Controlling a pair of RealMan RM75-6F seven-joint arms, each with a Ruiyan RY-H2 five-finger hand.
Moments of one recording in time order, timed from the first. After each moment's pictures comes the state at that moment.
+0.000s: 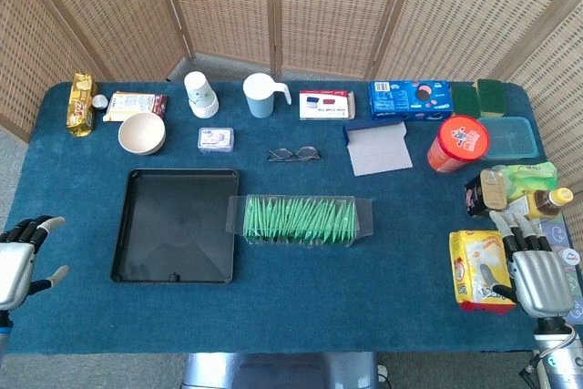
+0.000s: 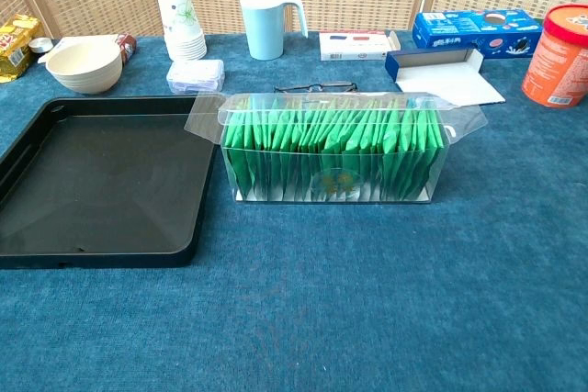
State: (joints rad) left arm -0.09 -1.12 -0.04 -1.65 1.49 1.50 0.16; right arm 0.09 -1.14 0.06 -1.58 -1.54 1.48 -0.02
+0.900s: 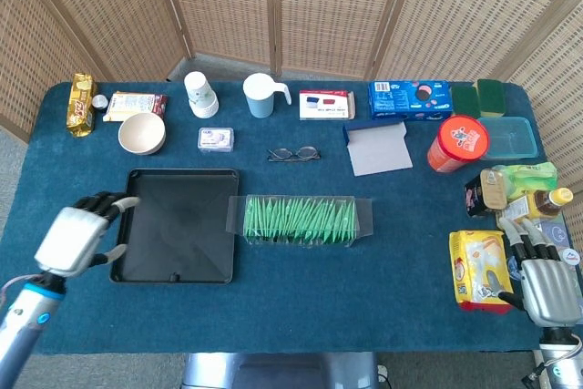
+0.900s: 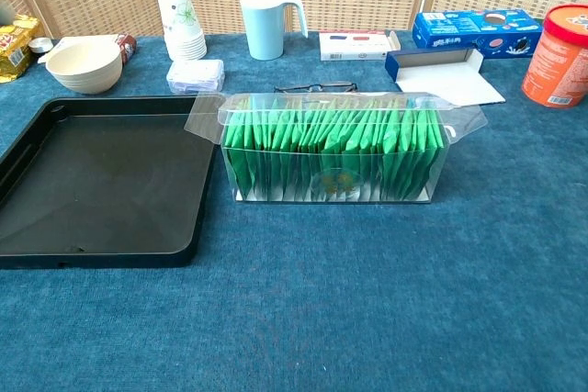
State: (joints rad) left arm -0.34 -1.08 -0.11 -1.82 1.58 1.24 0.28; right arm 0.05 -1.16 0.04 -1.56 -1.54 1.52 0.01
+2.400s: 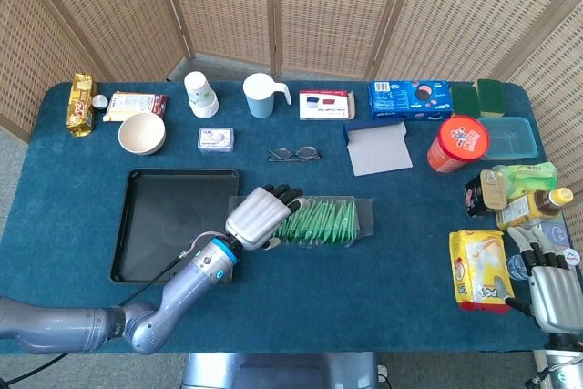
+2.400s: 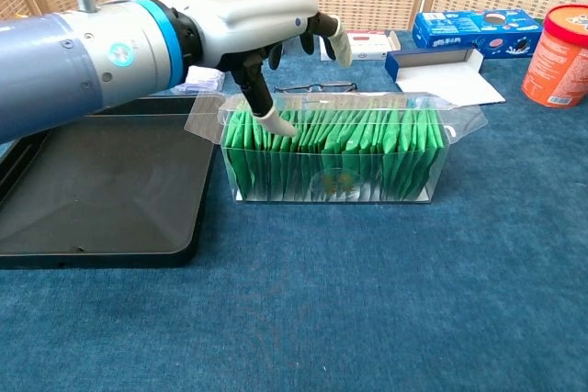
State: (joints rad) left arm -0.92 -1.59 -0.28 -1.74 1.03 0.93 0.76; right arm 0.02 -1.20 0.04 -1.50 -1.51 1.52 0.09
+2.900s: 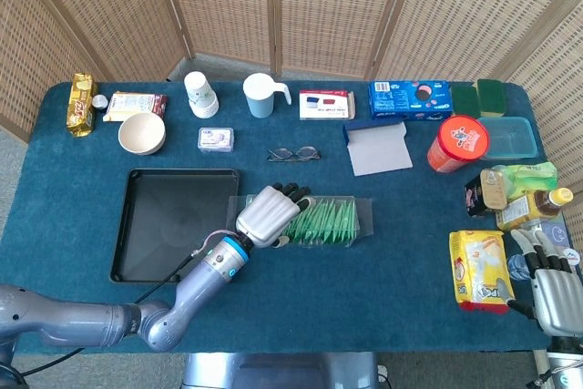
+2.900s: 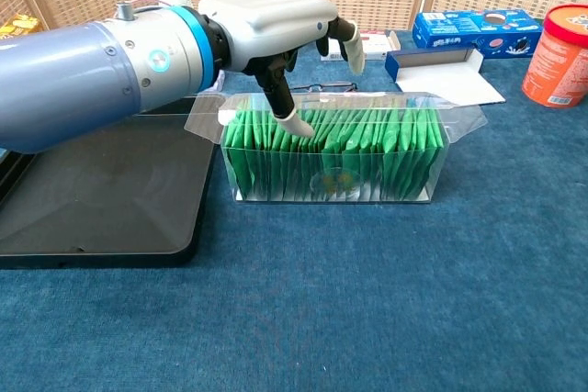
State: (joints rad) left arm -0.99 -1.65 -0.26 -1.68 0.98 0.98 0.76; right arm 0.01 -1.21 0.04 -1.47 -1.50 1.53 0.11
